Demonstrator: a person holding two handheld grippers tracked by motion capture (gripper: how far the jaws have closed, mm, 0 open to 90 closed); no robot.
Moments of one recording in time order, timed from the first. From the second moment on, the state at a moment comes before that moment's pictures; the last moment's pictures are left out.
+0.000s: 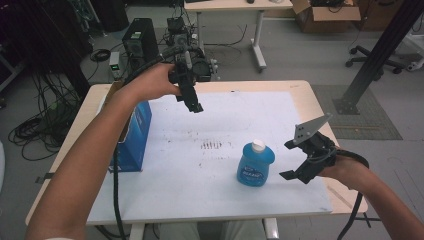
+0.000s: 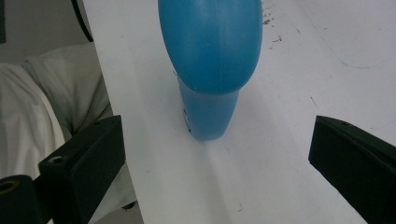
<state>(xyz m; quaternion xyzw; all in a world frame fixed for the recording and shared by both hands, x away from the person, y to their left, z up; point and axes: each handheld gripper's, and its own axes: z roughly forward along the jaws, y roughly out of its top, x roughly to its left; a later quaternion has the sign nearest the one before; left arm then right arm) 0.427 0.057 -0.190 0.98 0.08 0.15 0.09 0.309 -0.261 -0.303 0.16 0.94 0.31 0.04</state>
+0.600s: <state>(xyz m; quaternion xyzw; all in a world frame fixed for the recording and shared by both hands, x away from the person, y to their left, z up) 0.427 0.056 -0.190 0.98 0.08 0.15 0.09 0.307 -0.266 -0.321 0.16 0.92 0.37 0.04</state>
